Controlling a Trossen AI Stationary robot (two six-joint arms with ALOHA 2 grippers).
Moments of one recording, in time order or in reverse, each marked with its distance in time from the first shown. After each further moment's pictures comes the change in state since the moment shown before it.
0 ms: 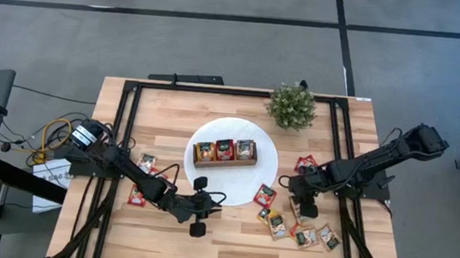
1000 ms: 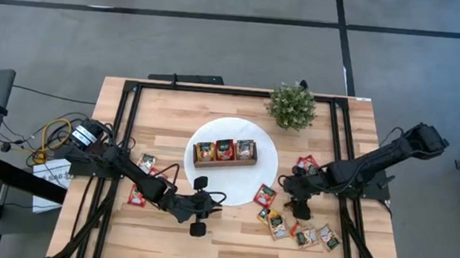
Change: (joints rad) left arm 0.000 0.000 0.000 0.007 -0.011 0.025; right arm 0.035 -0.014 0.046 0.120 0.069 0.038
